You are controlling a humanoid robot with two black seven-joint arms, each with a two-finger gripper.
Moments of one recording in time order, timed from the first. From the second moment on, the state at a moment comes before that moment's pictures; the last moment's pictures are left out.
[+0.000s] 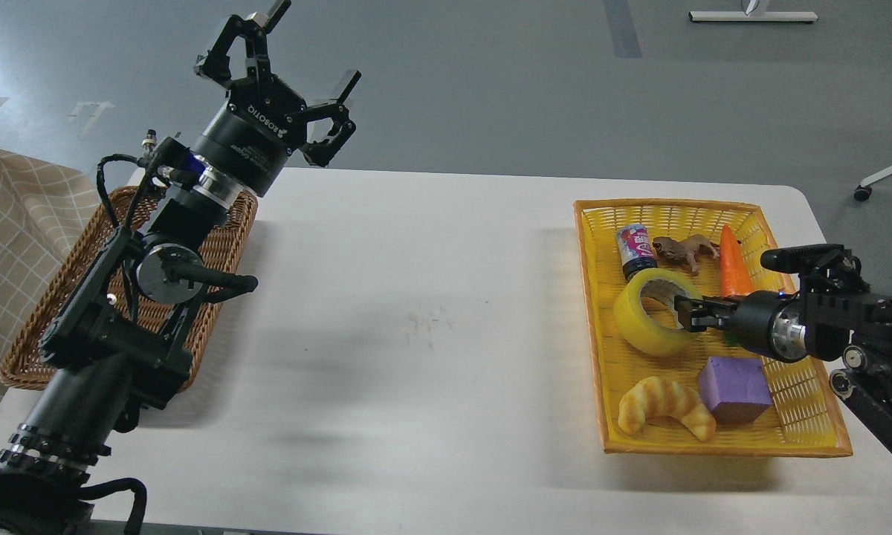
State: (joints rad) left arm -0.48 0.18 -1.37 -1.23 0.47 -0.49 -0.09; right arm 0.49 -0.54 0.87 1.13 -2.06 0.49 0.13
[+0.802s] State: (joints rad) left arm -0.48 0.18 -1.37 -1.23 0.47 -0.49 -0.09; right arm 0.98 -0.27 0.78 1.07 -1.93 0.49 0.13
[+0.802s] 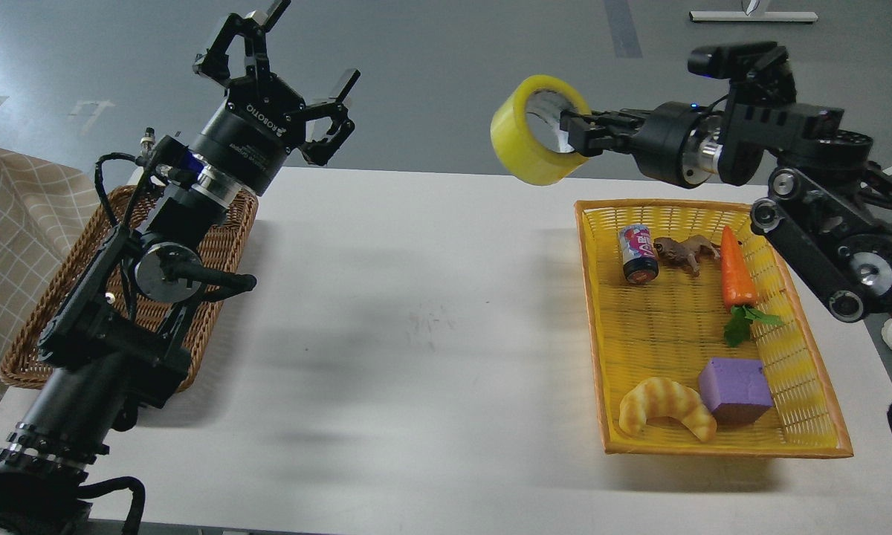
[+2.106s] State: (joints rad) left arm -0.47 0.18 -1.37 -1.23 0.46 -0.49 -0.09; right arm 1.10 0.00 0.33 0.77 -1.98 0.49 0.14
